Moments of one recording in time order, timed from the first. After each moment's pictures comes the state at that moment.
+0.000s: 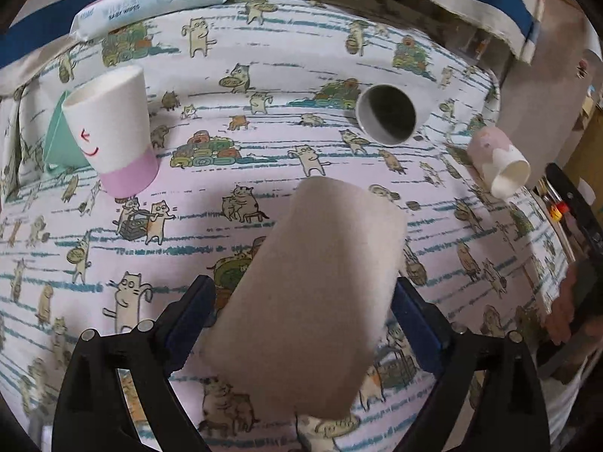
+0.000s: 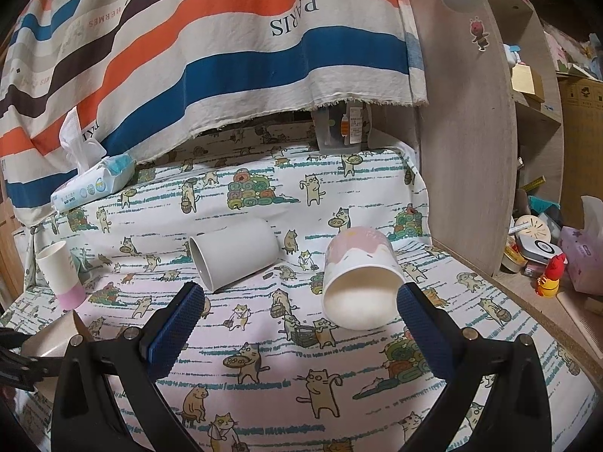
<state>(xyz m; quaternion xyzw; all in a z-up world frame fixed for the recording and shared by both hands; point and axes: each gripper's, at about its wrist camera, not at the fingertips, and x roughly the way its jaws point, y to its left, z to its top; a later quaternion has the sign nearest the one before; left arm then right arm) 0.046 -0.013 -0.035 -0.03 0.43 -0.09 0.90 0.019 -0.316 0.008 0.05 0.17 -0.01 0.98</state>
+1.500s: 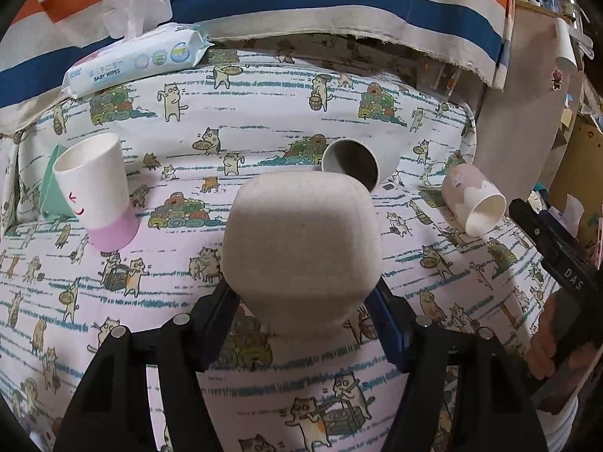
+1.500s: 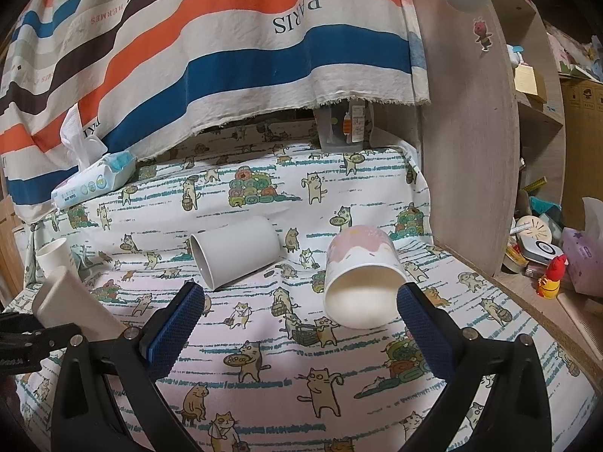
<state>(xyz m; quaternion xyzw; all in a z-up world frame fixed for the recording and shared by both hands) 0.040 -0.047 -0.008 -0.02 0.34 -0.11 0.93 0.022 -0.314 0.011 0.05 0.18 -0.01 0.98</state>
